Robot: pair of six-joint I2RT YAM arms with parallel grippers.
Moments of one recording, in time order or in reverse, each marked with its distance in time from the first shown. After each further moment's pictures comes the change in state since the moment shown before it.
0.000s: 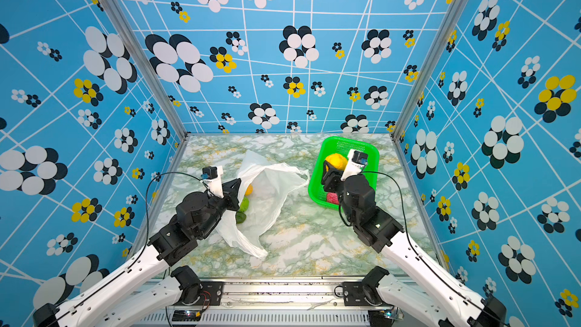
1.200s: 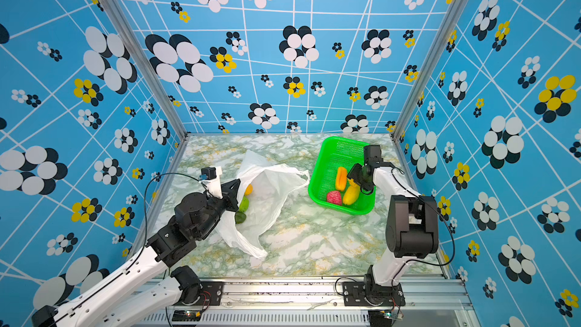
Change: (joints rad) left arm 0.000 -0.016 0.000 -0.016 0.003 -0.008; right arm -0.634 0.842 0.346 -0.396 -0.594 0.069
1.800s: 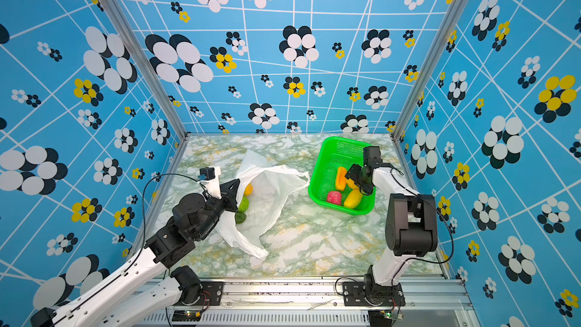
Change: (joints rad) left arm 0.000 -0.015 0.000 0.000 0.008 0.000; right arm -0.001 -0.003 -0.021 0.002 0.001 0.023
